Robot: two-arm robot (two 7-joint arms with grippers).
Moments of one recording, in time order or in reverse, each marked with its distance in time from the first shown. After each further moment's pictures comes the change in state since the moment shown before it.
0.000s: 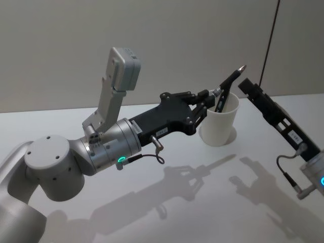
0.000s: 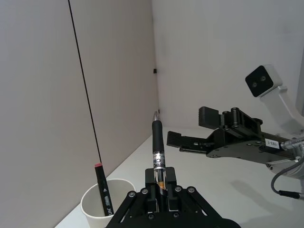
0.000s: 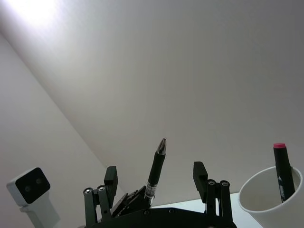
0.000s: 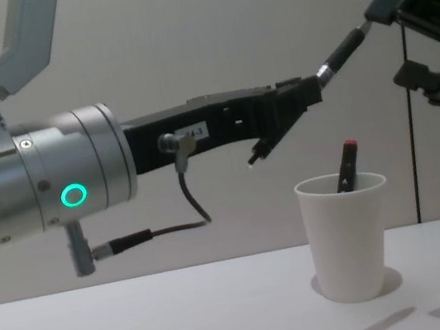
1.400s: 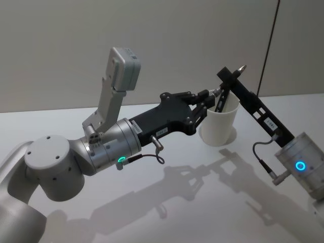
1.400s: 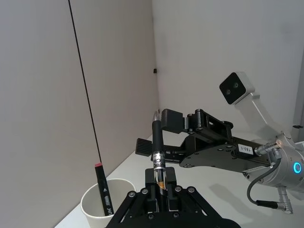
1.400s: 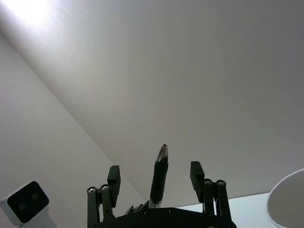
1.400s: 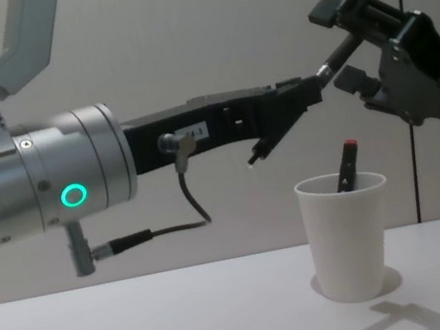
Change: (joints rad) left arm 0.000 0.000 0.000 0.000 0.000 0.000 0.000; right arm 0.124 -0.074 -0.058 0.125 0.043 0.045 0.021
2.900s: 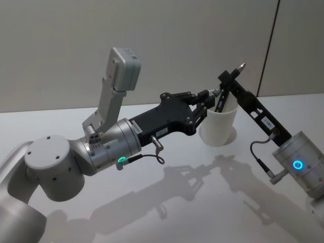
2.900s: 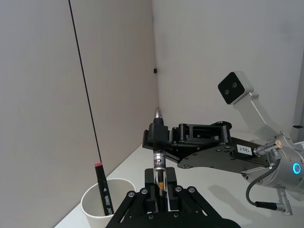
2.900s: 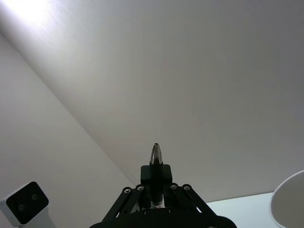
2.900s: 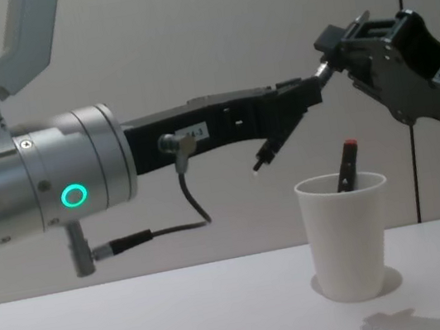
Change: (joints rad) left arm 0.000 0.000 0.000 0.000 0.000 0.000 0.000; right arm 0.008 -0.006 -0.008 0.005 -0.001 0.002 -0.003
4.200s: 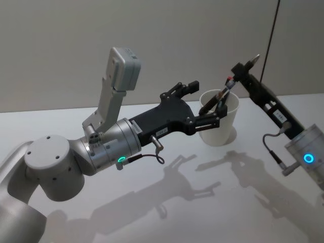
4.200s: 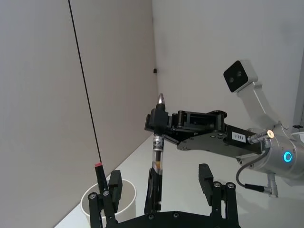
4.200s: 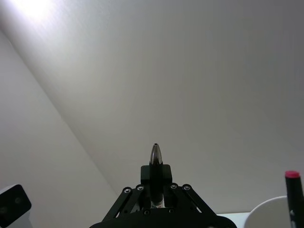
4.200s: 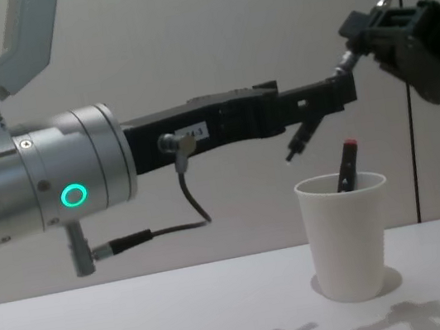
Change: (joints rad) left arm 0.000 0.000 0.000 0.000 0.000 0.000 0.000; right arm 0.014 0.029 0.021 0.003 -0.058 -0.056 0.002
